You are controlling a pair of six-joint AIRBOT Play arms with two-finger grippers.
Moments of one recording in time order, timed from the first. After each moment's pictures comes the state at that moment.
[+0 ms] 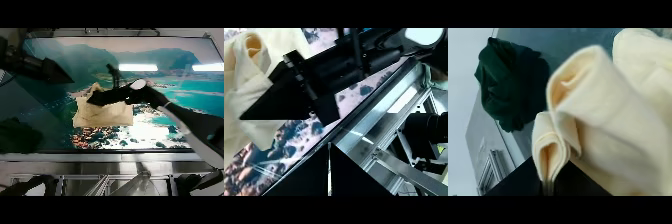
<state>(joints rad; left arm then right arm) 0.01 -1.27 1.52 -2.40 1.63 1.86 0.59 -1.78 1.38 -0.19 0.82 0.99</state>
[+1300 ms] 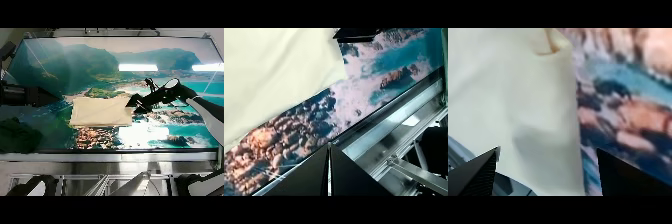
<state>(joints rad) 0.17 -0.97 1.14 -2.40 1.55 1.97 0.16 -1.79 1.20 -0.60 1.13 1.29</state>
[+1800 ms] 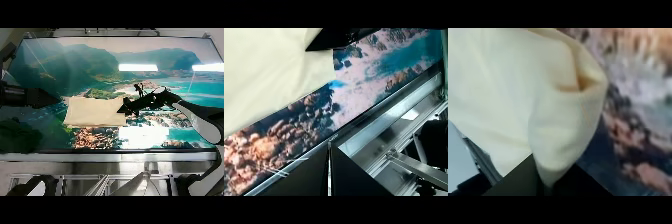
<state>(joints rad) 0.17 -0.97 1.14 -2.40 1.57 1.97 0.25 -1.88 1.20 -0.37 1.09 1.19</state>
